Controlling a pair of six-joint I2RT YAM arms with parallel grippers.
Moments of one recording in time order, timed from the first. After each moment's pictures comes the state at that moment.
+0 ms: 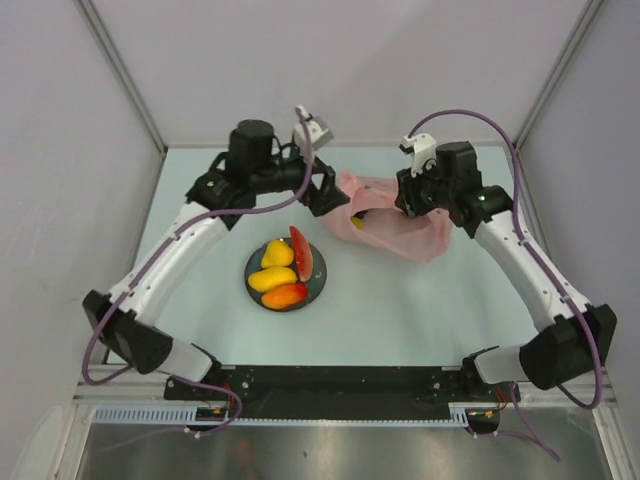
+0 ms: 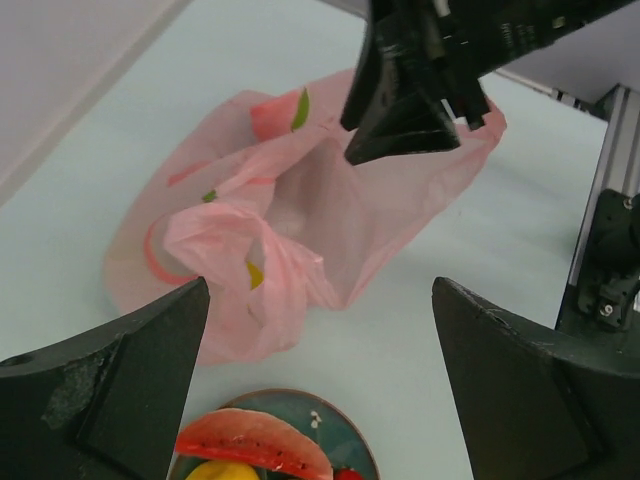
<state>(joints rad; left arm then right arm) -0.56 1.44 1.60 -0.49 0.54 0.12 0.36 1.35 1.36 -0.60 -0.21 -0.12</state>
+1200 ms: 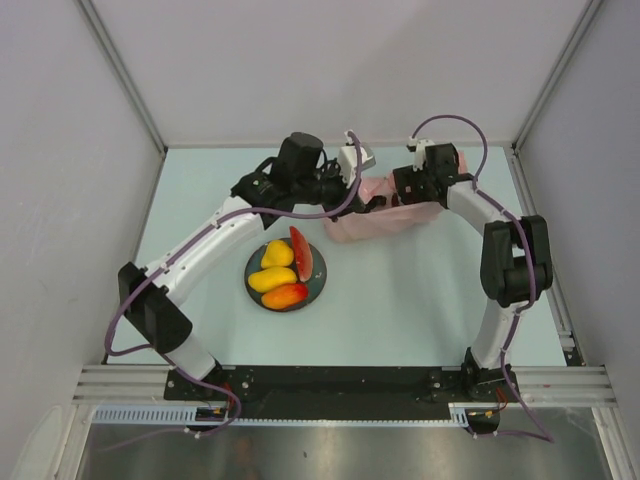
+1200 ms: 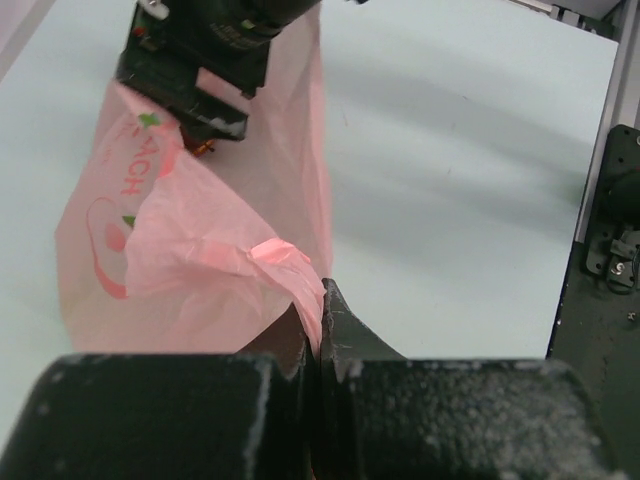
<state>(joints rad) -0.70 1.62 1.64 -0.54 0.47 0.19 0.18 1.87 1.40 -0.29 -0.09 -0.06</state>
